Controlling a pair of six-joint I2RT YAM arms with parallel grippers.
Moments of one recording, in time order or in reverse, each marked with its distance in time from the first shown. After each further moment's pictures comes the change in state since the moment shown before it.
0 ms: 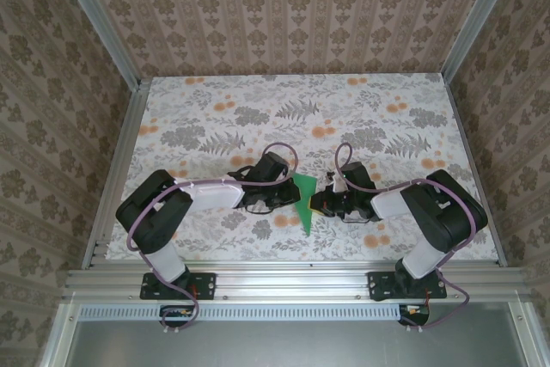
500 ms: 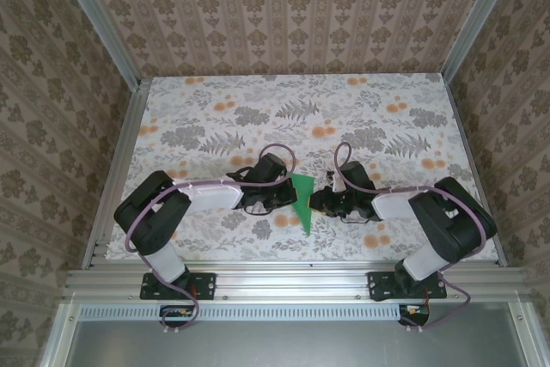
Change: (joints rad) left arm 0.000 -0.017 -0.011 -0.024 -0.042 -0.027; right arm 0.024 -0.111 0.021 -0.154 0.120 -0.049
